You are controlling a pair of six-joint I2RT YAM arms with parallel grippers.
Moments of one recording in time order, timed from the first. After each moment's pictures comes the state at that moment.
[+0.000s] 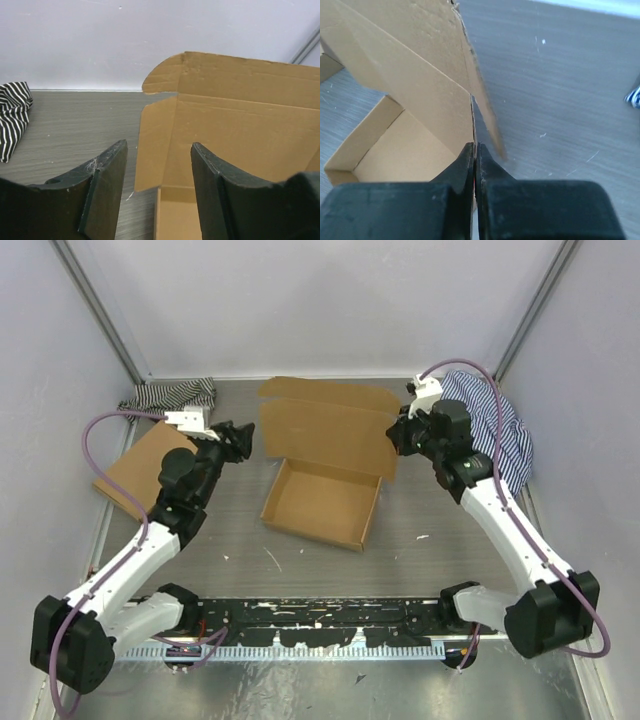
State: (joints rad) left arm -0.43 1.00 0.64 0.48 -0.13 -0.27; right arm 0.29 1.20 1.06 -0.26 -0.16 0.11
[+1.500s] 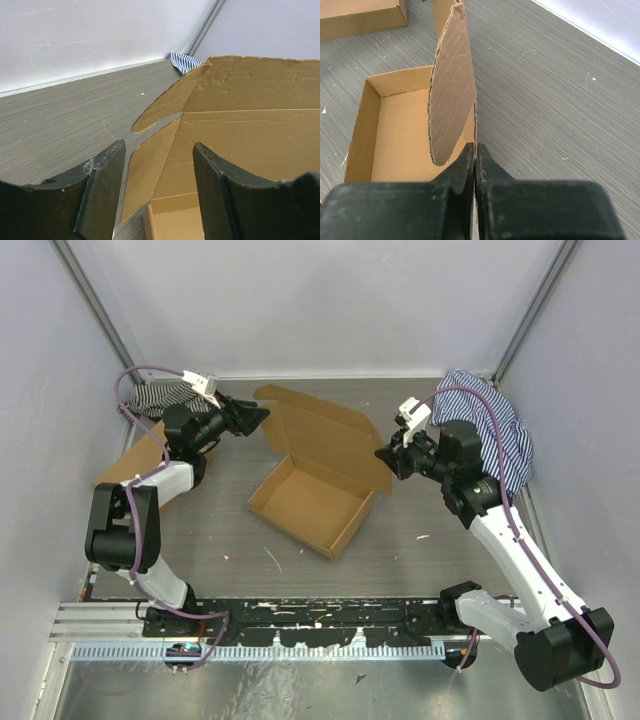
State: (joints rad) left arm -0.10 1.66 0.89 0.91 0.71 -0.51; right arm 0.31 1.00 0.93 -0.24 -0.46 -0.15
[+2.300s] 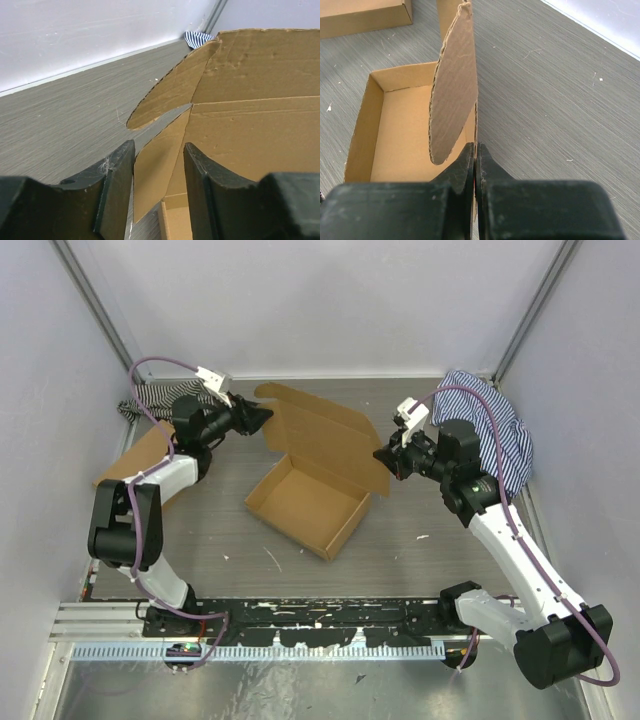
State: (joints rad) left arm -0.15 1.67 0.97 0.70 0.68 -0.30; right arm 0.31 1.01 0.93 -0.24 -0.48 -0.15
